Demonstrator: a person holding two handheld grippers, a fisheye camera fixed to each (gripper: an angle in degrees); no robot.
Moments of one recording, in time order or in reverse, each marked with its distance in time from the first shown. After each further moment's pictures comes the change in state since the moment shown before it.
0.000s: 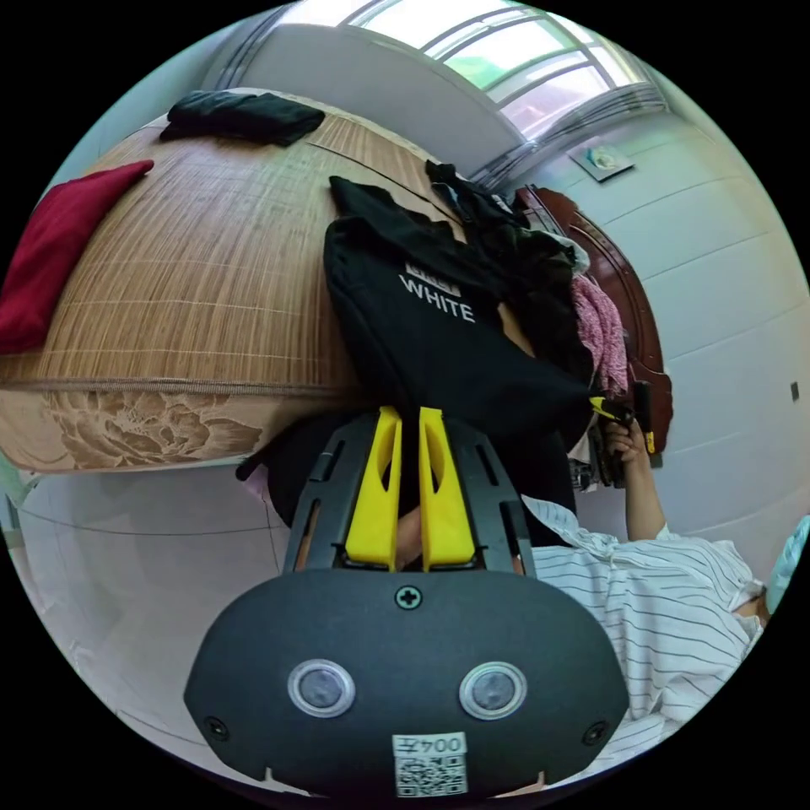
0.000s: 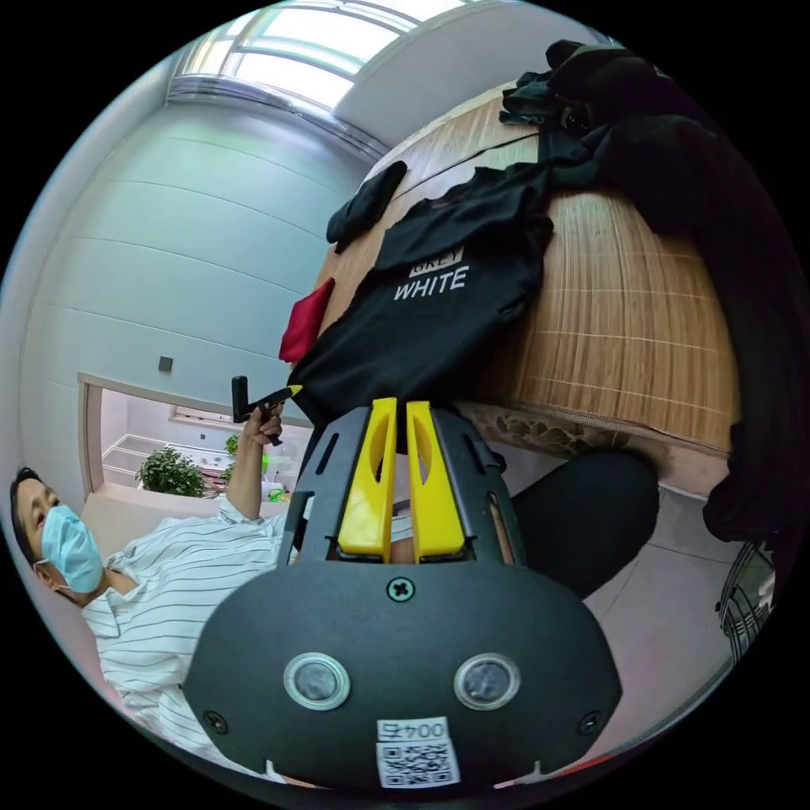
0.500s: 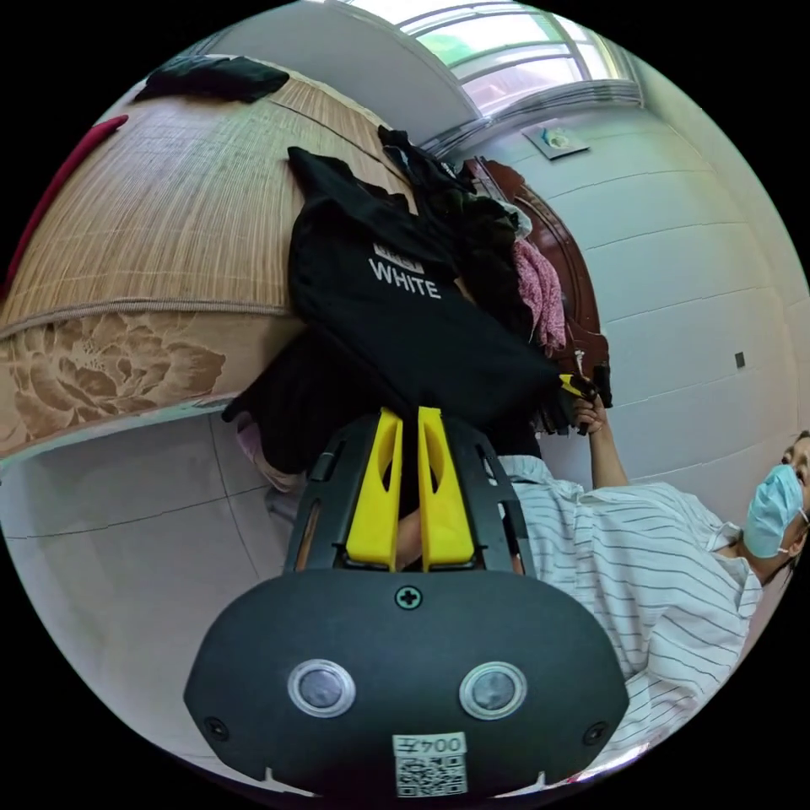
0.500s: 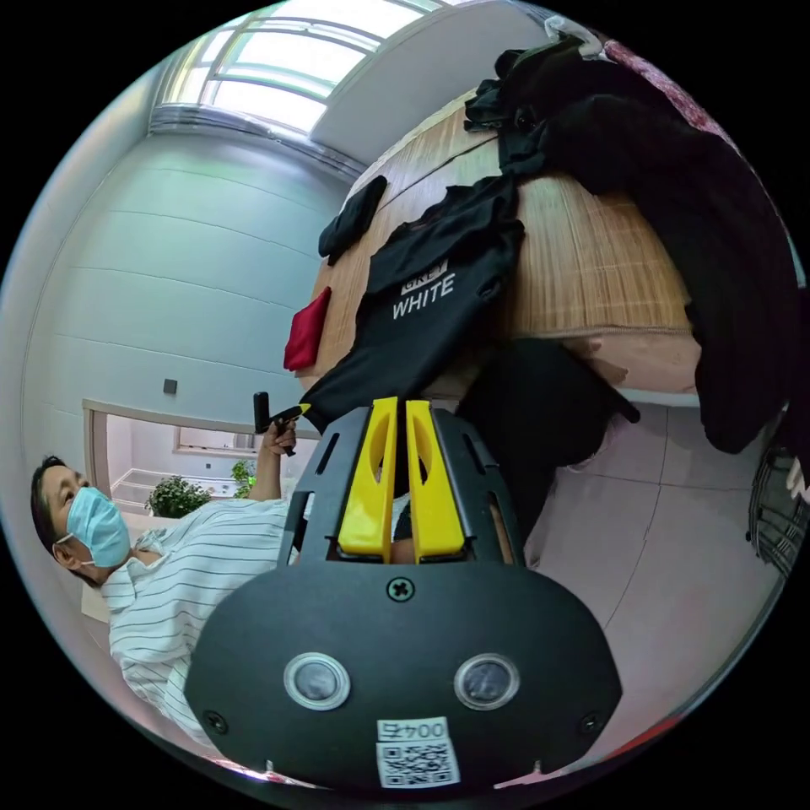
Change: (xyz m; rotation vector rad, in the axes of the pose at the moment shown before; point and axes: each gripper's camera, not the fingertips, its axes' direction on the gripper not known) left arm -0.073 0.079 -0.097 -0.128 0.210 0.046; right arm -0.016 0.110 -0.026 0.053 0.004 0.129
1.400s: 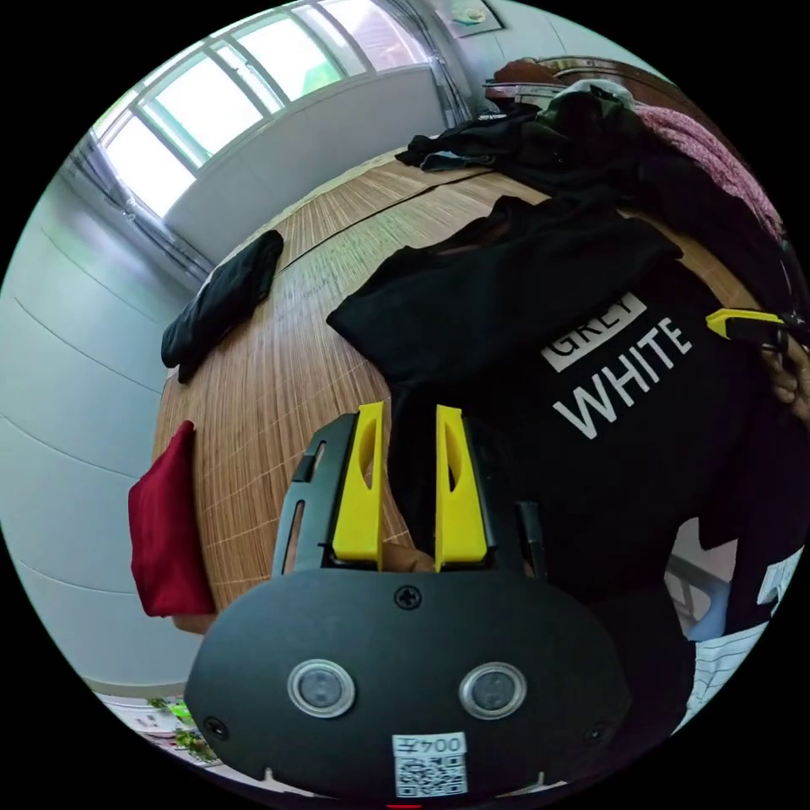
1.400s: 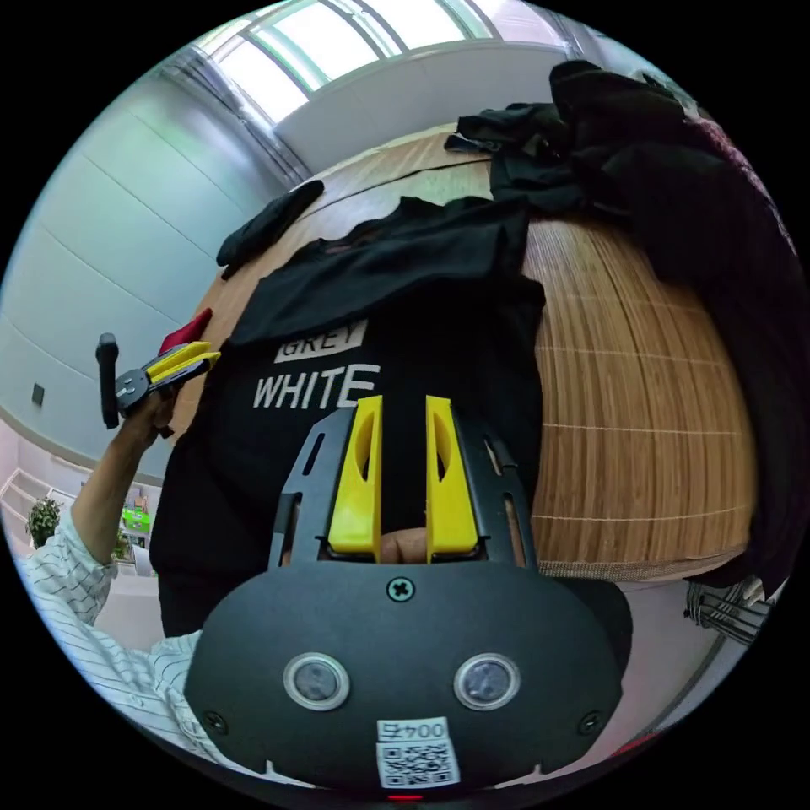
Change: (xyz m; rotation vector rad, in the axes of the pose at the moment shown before) left arm -0.080 -0.209 0.288 0.044 -1.057 0.445; right arm 0.049 -0.174 0.305 0.162 0.422 -0.101
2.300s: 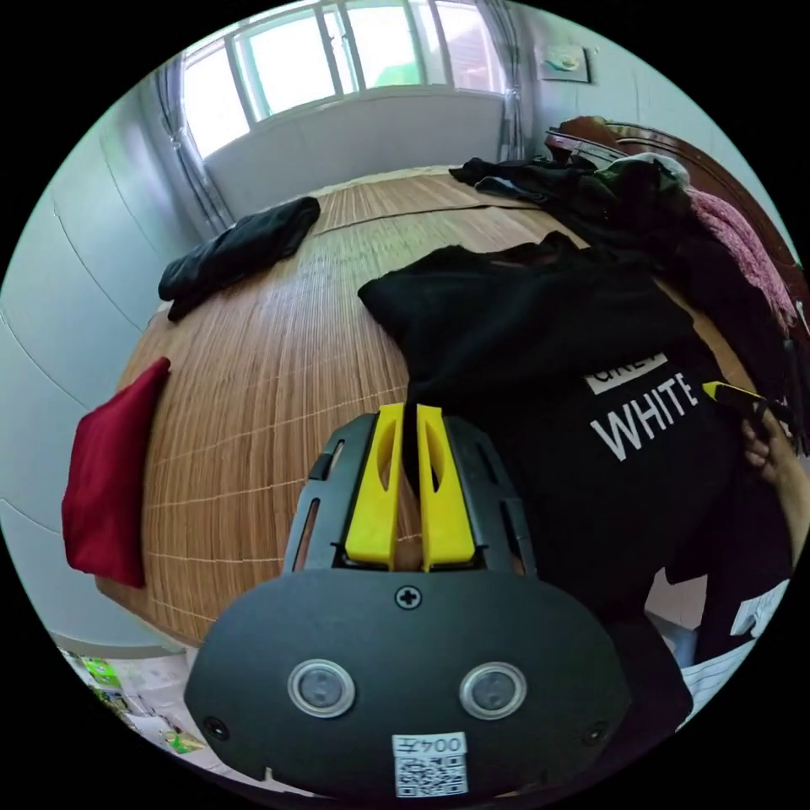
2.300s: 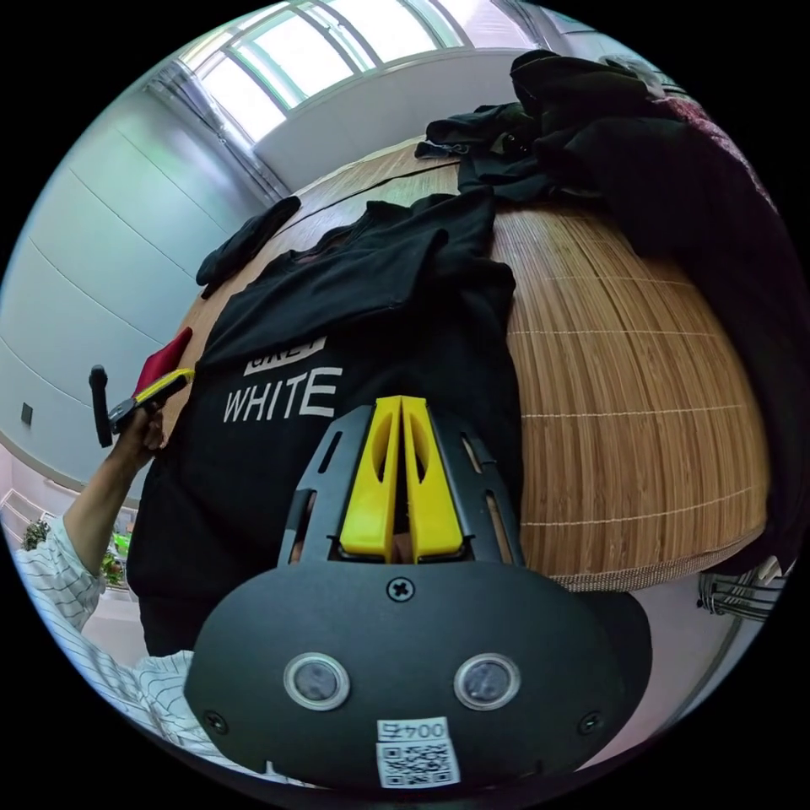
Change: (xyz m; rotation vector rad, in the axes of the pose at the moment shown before) left arm -0.096 0.121 0.231 0.105 0.117 -0.236; right arm 0.022 0.031 0.076 0.074 0.034 0.042
